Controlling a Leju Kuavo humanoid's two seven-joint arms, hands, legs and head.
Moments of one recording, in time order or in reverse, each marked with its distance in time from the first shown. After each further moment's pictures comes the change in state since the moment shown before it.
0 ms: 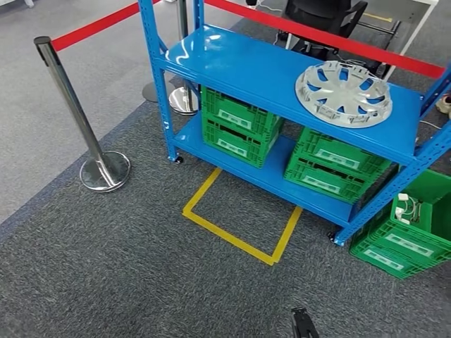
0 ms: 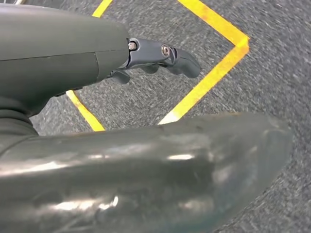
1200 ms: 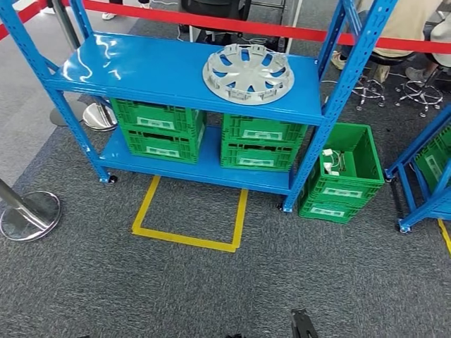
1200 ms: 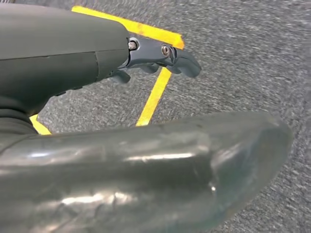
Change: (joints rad) left arm 0.000 -0.003 0.009 0.000 -0.011 0.000 0.000; right arm -0.001 0.001 0.000 0.000 -0.002 0.003 0.008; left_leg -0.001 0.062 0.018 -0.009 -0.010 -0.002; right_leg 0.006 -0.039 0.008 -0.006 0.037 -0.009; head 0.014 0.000
